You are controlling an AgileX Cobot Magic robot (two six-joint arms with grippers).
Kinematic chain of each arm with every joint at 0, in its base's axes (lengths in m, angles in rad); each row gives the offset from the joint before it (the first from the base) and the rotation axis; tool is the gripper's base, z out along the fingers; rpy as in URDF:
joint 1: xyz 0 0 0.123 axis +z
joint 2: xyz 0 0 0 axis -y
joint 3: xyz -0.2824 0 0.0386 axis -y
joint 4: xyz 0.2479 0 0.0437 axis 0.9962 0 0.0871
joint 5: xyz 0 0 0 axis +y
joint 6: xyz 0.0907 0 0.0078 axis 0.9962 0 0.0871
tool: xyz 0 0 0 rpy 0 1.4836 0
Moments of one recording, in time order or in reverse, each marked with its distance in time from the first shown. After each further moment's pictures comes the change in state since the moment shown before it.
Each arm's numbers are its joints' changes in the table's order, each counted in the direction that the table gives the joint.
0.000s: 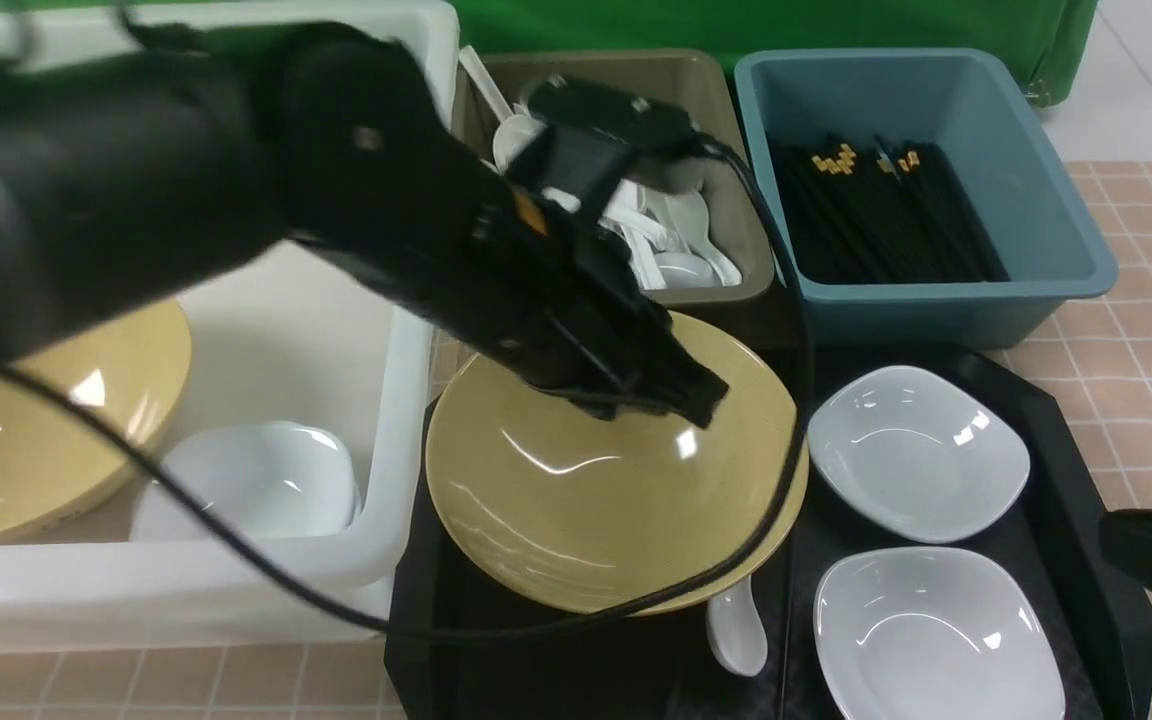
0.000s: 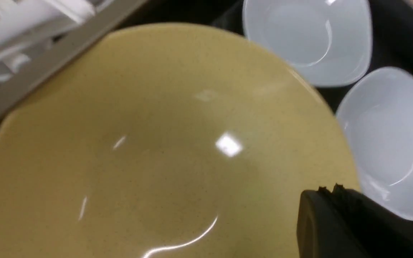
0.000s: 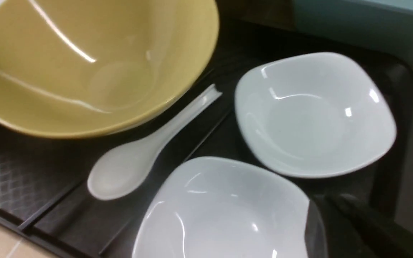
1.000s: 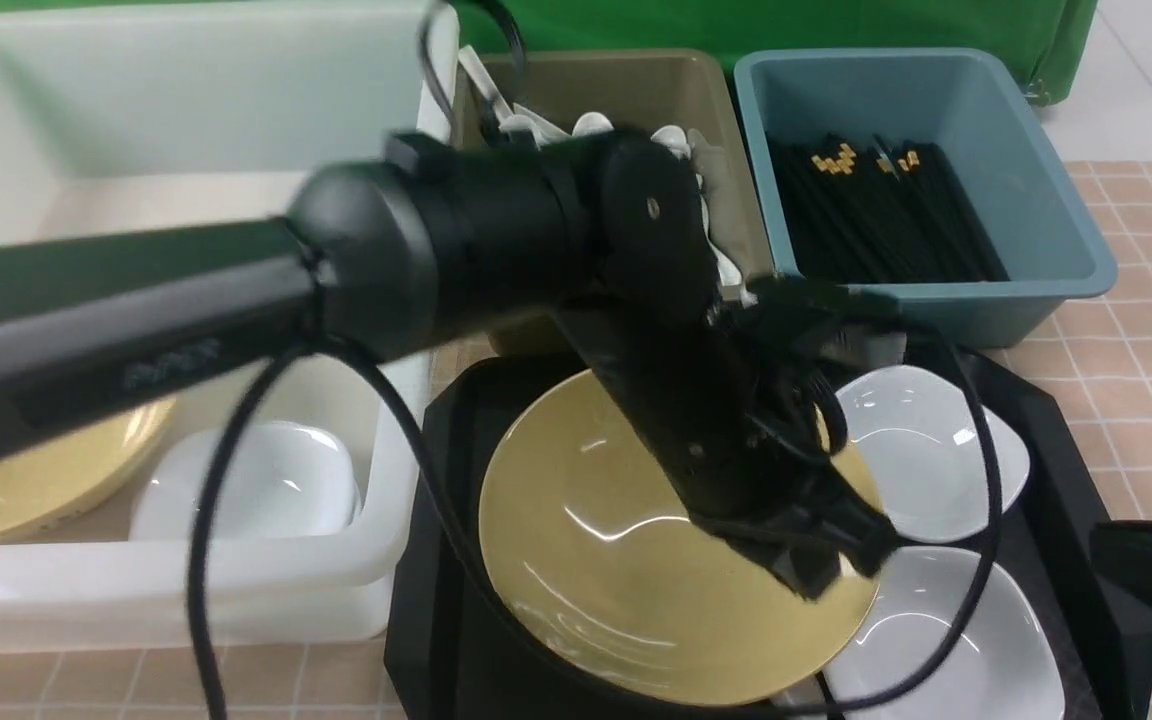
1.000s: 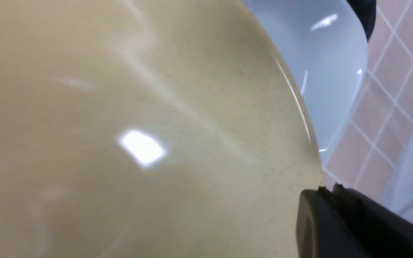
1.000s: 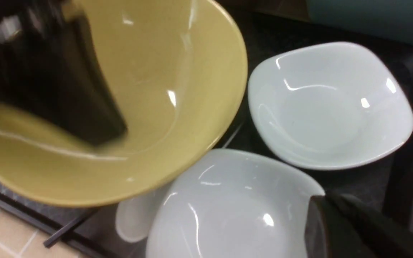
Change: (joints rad) right arm 0.008 -0.001 -0.004 0.014 0.027 0.000; left arm -0.111 -0.196 0.179 -0.150 0.251 0.060
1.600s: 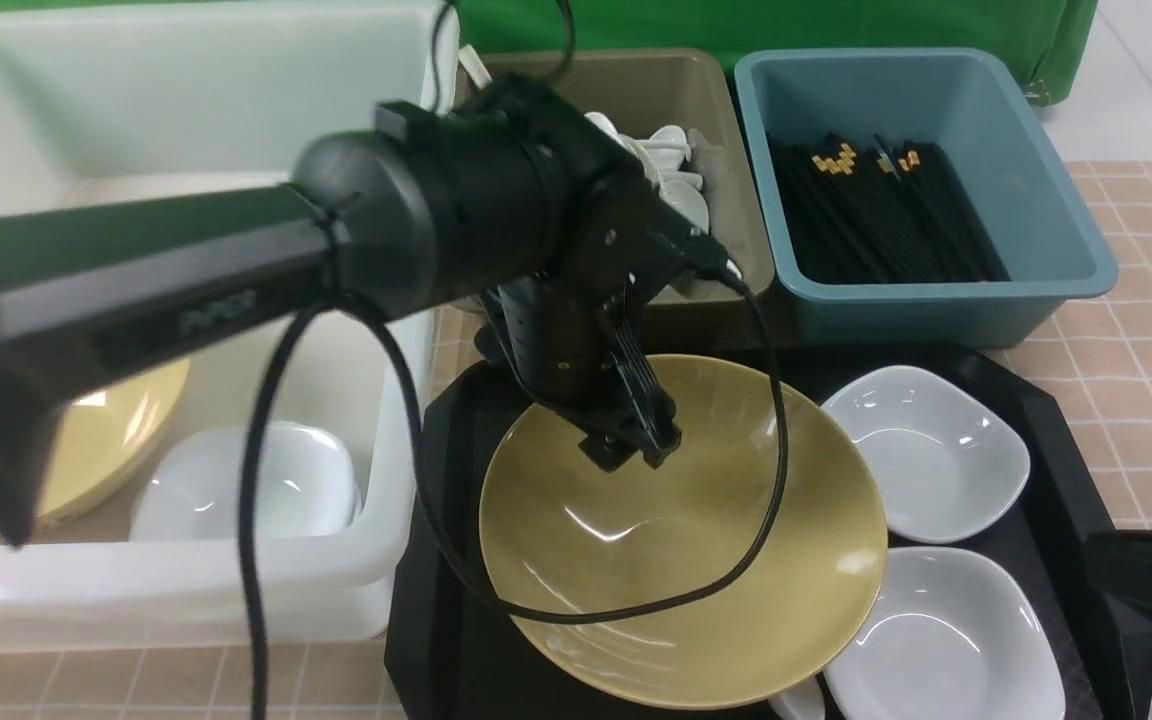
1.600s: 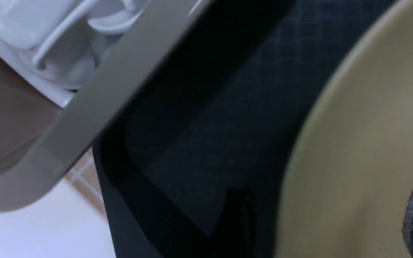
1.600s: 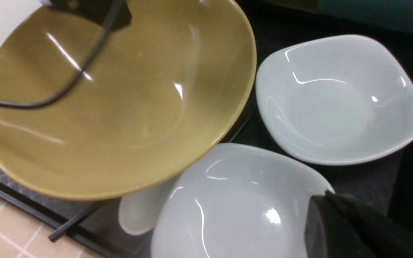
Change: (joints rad) right arm 0.008 0.000 -0.002 0.000 0.002 0.000; left arm 0.068 -0.129 0.022 0.688 -0.067 -0.309
